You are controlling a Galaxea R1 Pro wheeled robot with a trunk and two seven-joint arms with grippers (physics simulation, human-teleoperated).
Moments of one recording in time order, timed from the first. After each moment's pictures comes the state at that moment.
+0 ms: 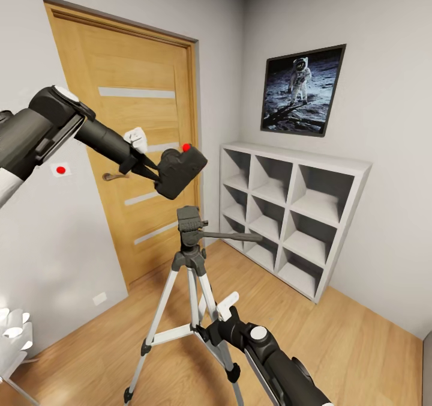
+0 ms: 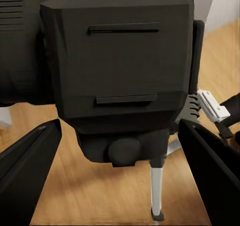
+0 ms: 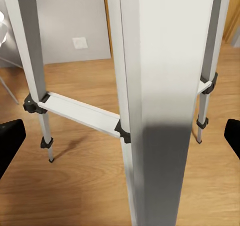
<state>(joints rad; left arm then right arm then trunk) -1.69 0.45 -0.85 -0.95 0.12 0.77 -1.47 -0.42 0.11 0.44 -0.94 0.04 0.27 0.28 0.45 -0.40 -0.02</state>
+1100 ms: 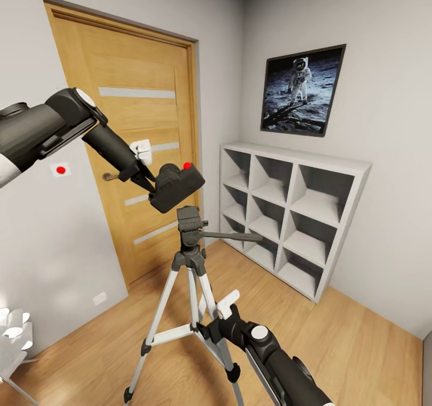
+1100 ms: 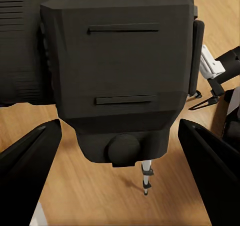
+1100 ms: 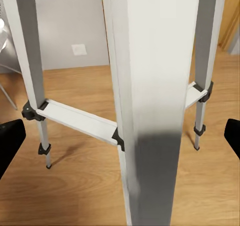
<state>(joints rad) -1.82 0.45 -1.21 -0.90 0.27 0.76 -1.47 -0.42 0.11 0.43 -0.96 0.04 0.25 0.28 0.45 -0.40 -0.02</state>
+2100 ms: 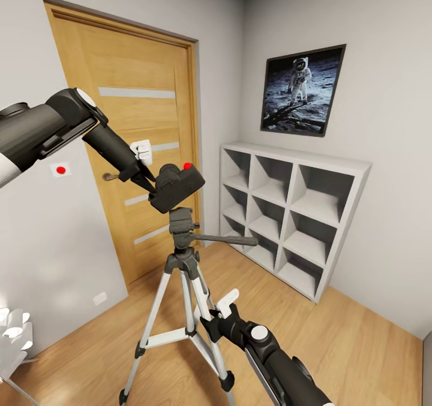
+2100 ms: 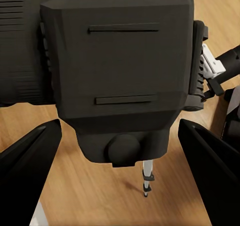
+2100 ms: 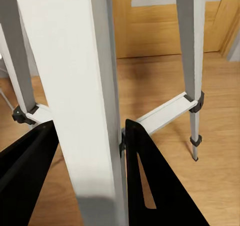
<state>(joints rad) -1.82 0.45 -1.22 -0.89 0.27 0.76 -1.47 -0.42 0.11 0.43 -0.96 0.04 0.23 0.28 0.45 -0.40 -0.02</state>
